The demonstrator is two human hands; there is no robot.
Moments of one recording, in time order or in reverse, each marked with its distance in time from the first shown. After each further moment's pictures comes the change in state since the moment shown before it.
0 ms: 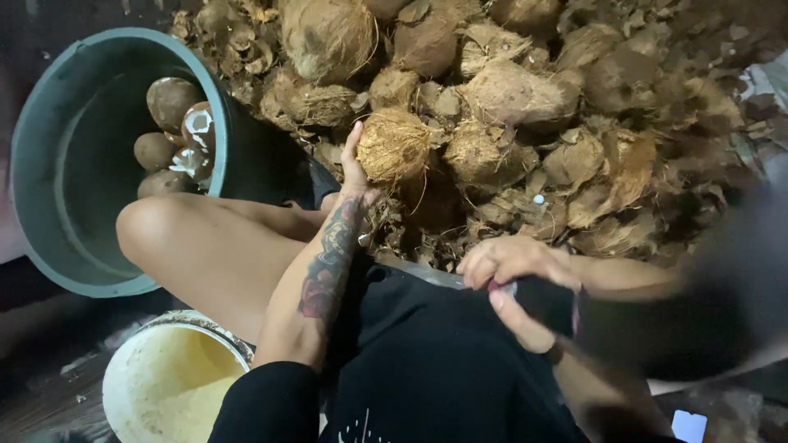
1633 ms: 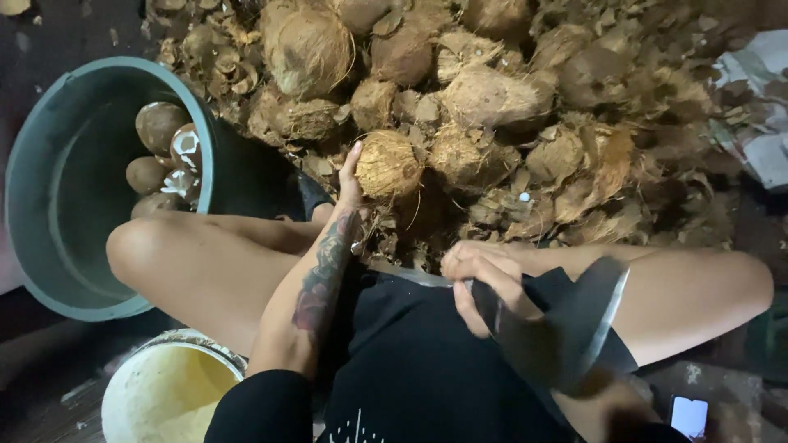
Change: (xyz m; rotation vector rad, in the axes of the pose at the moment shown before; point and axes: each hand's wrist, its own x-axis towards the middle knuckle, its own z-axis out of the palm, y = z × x) left_hand 0.007 -0.022 -0.013 0.206 0.042 0.007; right_hand -0.032 0.034 0.002 -0.327 -0.066 0.005
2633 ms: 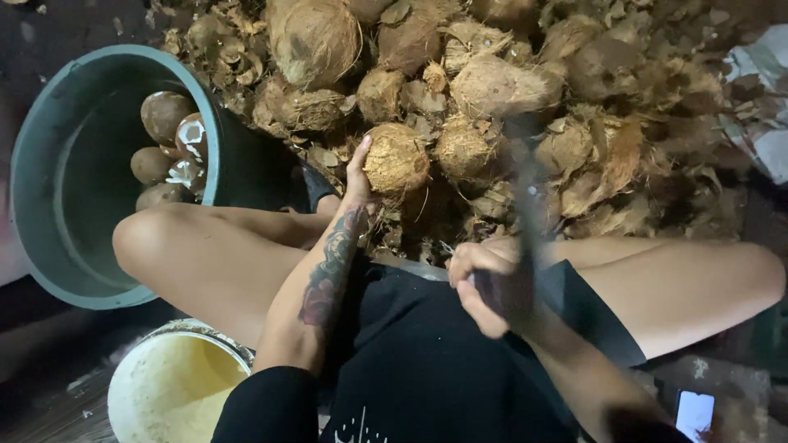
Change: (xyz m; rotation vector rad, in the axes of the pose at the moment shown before) left_hand -0.008 0.000 -0.005 -0.017 -0.012 -0.019; right_hand -0.041 0.032 0.010 -0.097 -0.001 0.212
